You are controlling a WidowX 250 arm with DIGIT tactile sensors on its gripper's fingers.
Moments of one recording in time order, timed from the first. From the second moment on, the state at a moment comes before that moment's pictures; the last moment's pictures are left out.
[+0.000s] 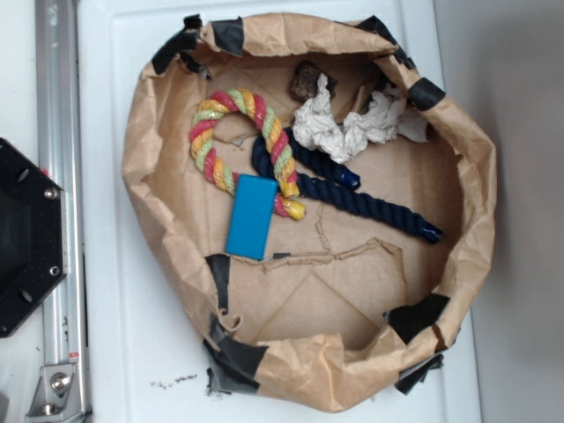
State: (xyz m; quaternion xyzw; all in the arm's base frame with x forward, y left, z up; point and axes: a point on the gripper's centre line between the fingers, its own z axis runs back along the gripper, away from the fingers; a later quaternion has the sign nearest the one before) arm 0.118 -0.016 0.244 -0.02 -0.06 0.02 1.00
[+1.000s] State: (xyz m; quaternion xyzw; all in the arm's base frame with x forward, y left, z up) arm 0.259 -0.011 0.142 -0.05 -0.05 0.30 0.95
